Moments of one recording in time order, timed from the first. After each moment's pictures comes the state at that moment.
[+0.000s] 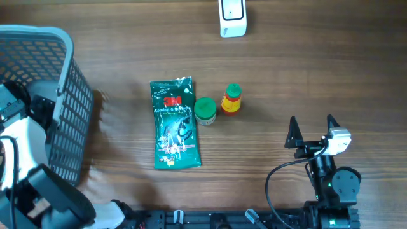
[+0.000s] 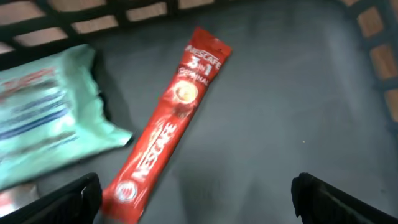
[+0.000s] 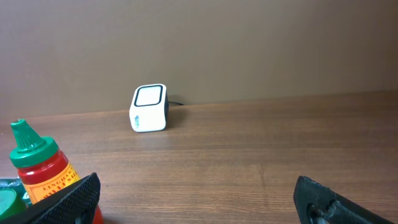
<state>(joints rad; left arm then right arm) 0.66 1.58 1.02 -0.51 -0.20 -0.51 -0.01 0.02 0.01 0.00 -0.08 0.11</state>
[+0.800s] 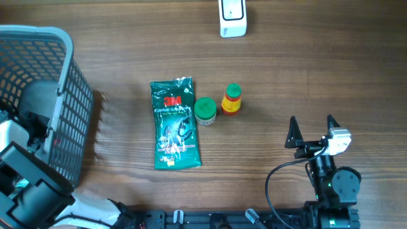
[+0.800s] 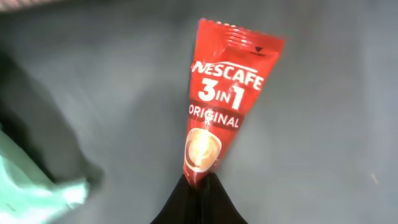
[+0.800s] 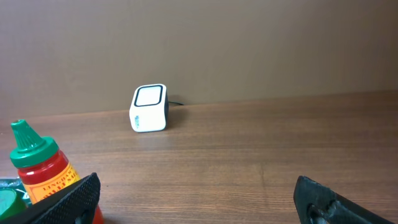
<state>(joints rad) 0.81 1.78 1.07 -0.47 0.05 -0.41 -0.01 0.02 0.01 0.00 -0.08 0.11</state>
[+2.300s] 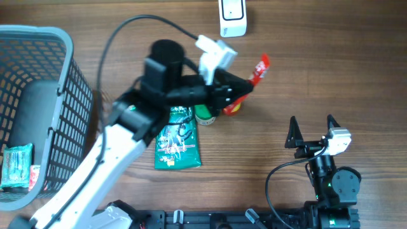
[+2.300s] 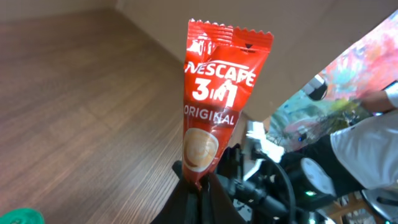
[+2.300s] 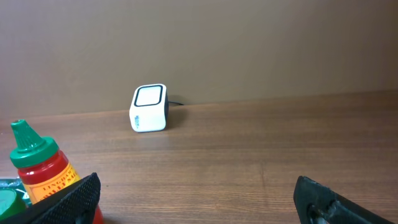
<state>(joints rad) -0.58 1.36 1.26 -0.30 0.77 -0.30 -0.01 0.02 0.01 0.00 -0.08 0.11</state>
